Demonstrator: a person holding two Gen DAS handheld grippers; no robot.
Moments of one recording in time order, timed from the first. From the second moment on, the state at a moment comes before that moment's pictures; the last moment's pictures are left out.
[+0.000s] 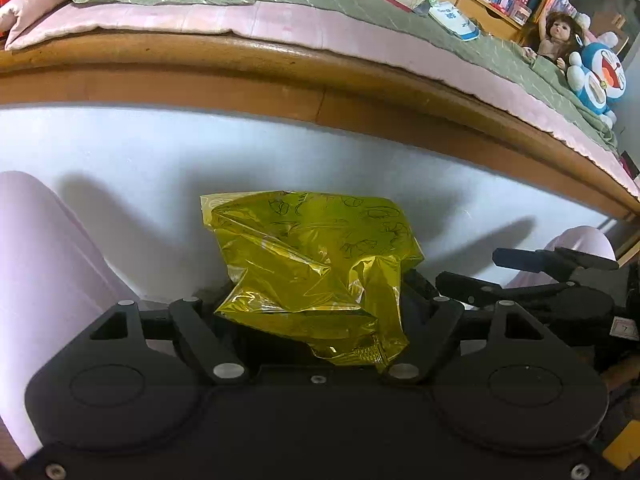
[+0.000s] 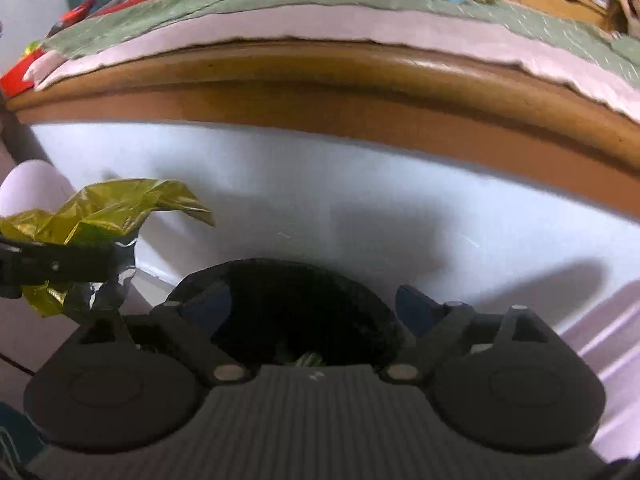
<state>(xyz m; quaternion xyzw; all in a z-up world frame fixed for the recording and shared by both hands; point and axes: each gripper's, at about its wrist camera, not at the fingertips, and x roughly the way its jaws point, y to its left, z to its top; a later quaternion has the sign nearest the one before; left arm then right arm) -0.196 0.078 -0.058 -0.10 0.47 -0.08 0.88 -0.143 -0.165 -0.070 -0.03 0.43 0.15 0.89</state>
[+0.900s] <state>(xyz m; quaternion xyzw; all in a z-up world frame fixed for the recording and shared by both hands) -0.178 0.047 -0.074 -0.07 0.49 -0.14 0.86 -0.147 -0.205 -0.075 0.07 0.42 0.08 0.90</state>
